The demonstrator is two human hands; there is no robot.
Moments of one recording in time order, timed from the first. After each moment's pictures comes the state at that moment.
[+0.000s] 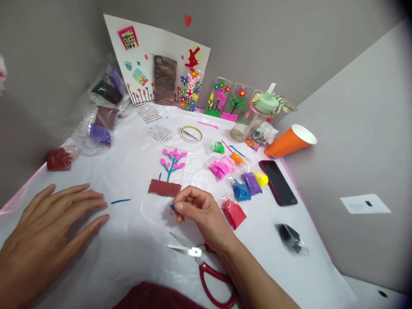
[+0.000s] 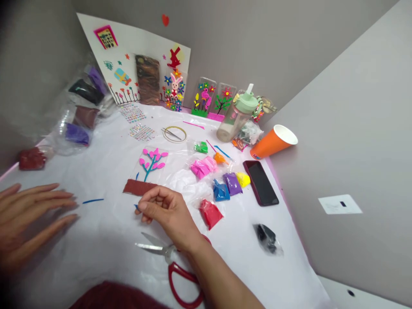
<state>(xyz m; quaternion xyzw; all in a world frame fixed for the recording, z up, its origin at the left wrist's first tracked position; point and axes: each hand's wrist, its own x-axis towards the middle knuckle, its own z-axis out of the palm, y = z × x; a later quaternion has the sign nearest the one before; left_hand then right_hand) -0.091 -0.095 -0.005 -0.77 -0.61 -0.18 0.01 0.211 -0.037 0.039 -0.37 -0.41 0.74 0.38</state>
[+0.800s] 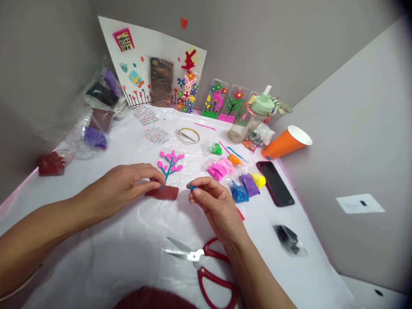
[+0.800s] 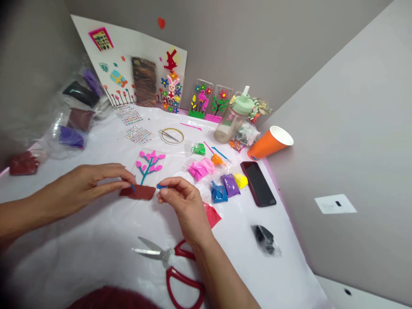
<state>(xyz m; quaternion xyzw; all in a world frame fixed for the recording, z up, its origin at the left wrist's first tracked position) -0.013 0.015 0.057 -0.79 -0.46 -0.19 -0.34 0.233 -0.022 0.040 -0.41 -0.38 0.68 0.48</state>
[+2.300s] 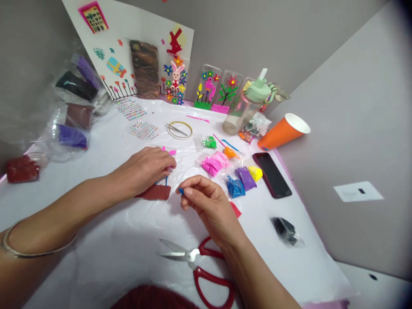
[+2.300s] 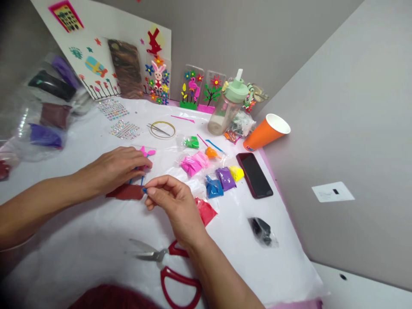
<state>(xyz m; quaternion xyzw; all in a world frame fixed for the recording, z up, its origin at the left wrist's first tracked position) 0.029 0.071 0.020 -0.92 -0.35 -0.13 -0.12 0.233 -0.024 0.045 -0.41 -0.35 0.71 0.46</state>
